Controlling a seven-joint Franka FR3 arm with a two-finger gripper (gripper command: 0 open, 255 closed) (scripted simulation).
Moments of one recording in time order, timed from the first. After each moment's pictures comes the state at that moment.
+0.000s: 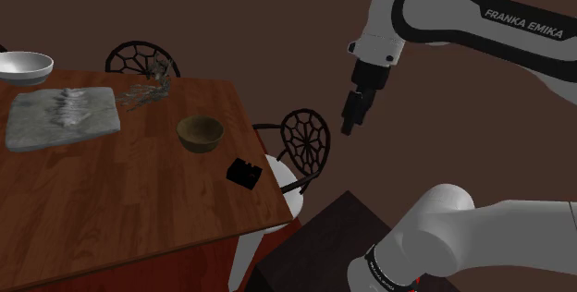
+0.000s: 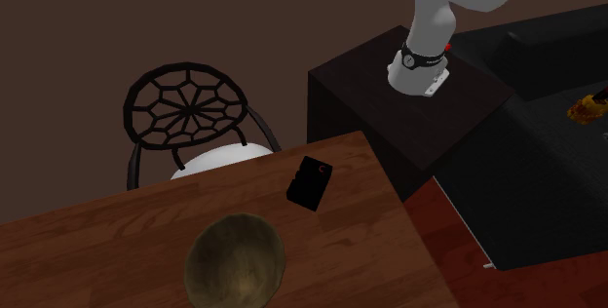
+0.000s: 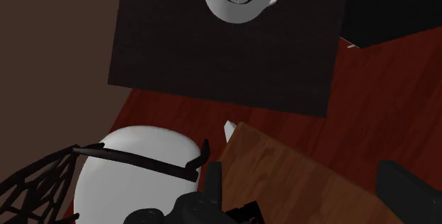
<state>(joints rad) 0.02 -0.74 0.03 -2.35 0.08 1.42 -0.14</state>
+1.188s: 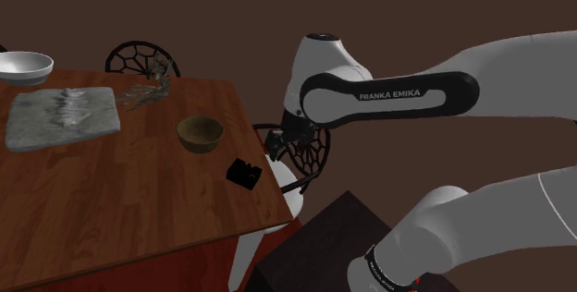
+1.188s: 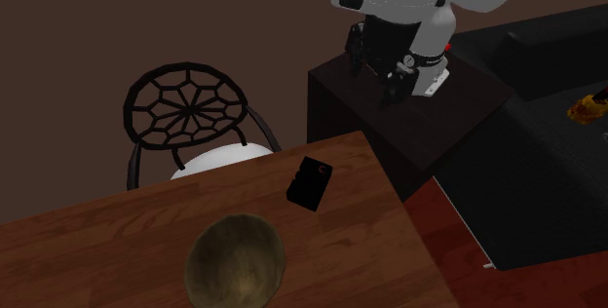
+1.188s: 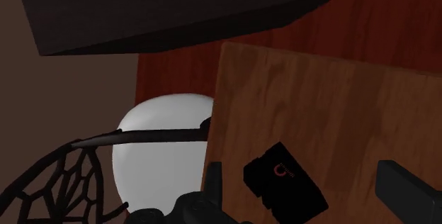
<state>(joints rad) -0.06 -0.45 0.33 -2.55 0.11 2.10 0.35</state>
